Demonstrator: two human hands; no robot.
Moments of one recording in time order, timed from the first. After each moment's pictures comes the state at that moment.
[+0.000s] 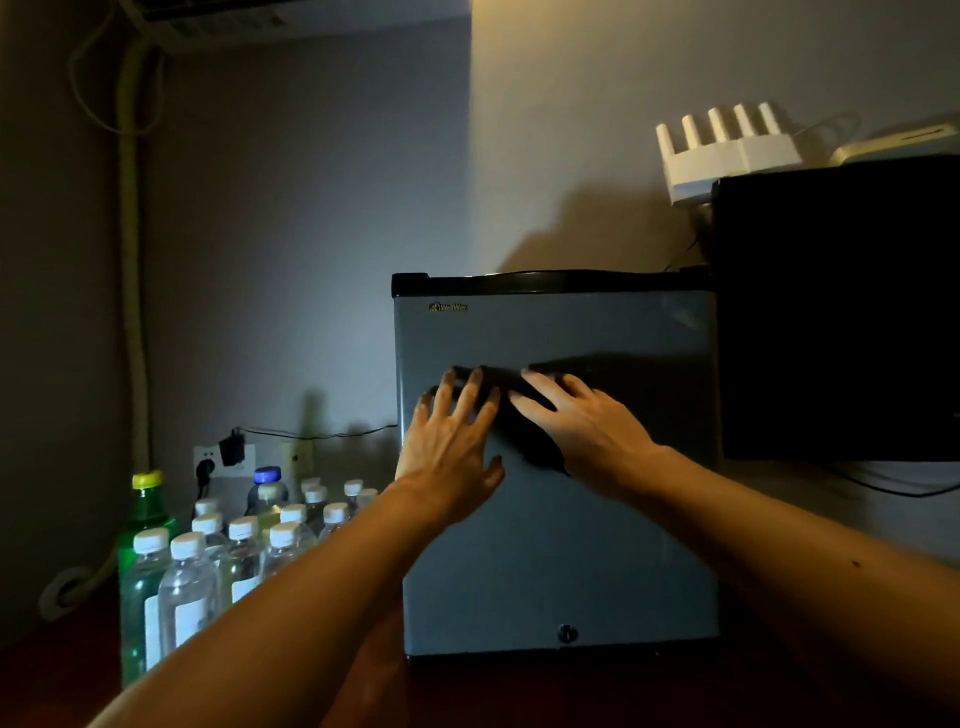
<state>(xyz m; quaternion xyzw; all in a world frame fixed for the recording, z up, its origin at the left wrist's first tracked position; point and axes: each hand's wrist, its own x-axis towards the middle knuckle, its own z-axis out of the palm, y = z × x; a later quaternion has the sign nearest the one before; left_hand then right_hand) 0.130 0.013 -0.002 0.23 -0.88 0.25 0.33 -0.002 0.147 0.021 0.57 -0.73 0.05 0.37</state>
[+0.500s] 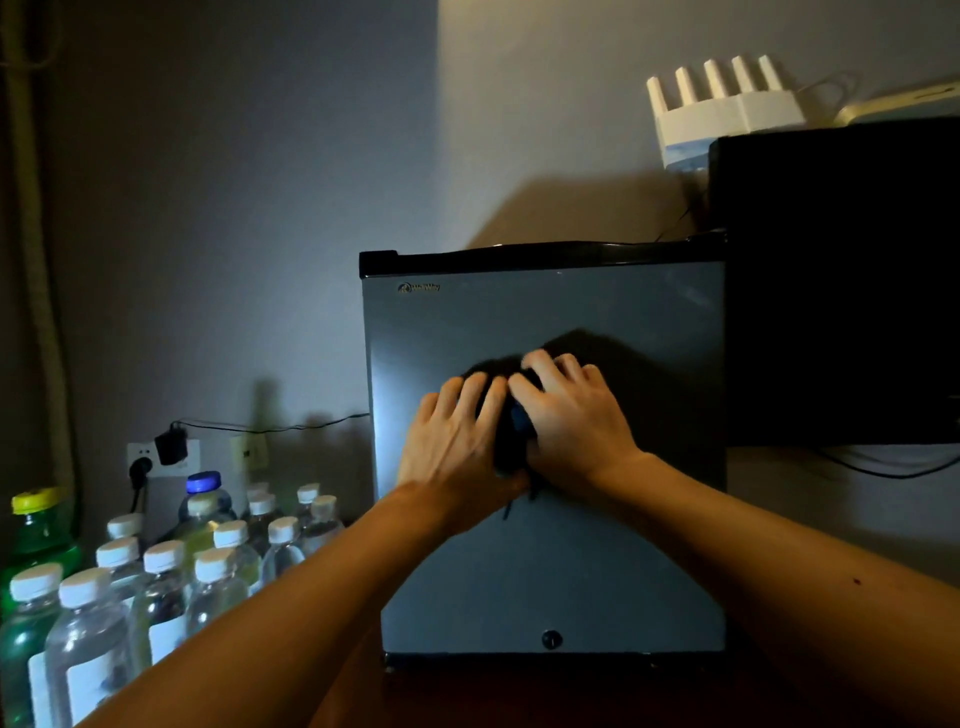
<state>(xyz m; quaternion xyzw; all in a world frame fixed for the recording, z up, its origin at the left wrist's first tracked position) 0.076 -0.010 -0.008 0.11 -0.86 0.21 0.45 -0.027 0.105 0.016 0.52 -0.70 0.17 0.46</state>
